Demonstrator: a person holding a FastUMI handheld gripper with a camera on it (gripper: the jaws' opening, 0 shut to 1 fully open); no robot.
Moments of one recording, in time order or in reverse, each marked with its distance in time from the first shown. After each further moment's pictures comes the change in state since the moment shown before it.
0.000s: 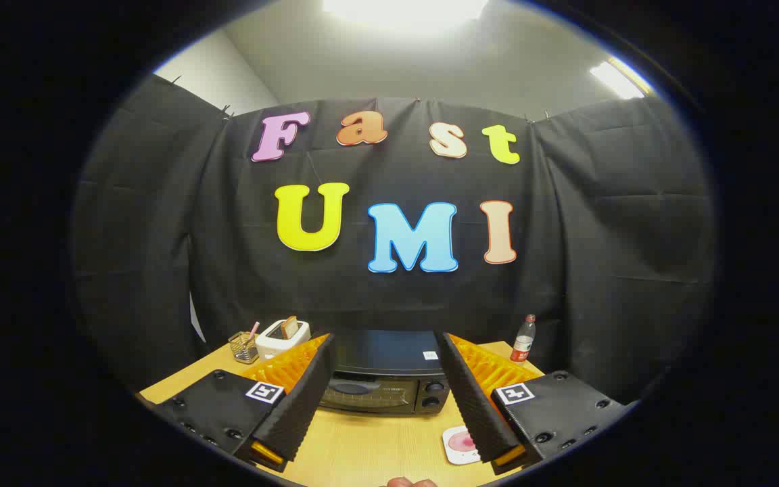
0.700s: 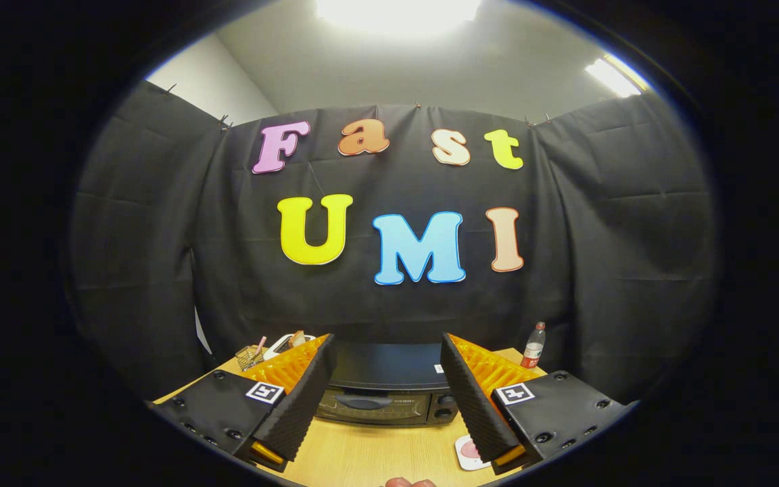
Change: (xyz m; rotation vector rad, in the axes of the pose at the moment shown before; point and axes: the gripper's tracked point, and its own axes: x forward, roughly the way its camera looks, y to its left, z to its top) arm 0.018 0.010 0.023 0.025 -0.029 0.005
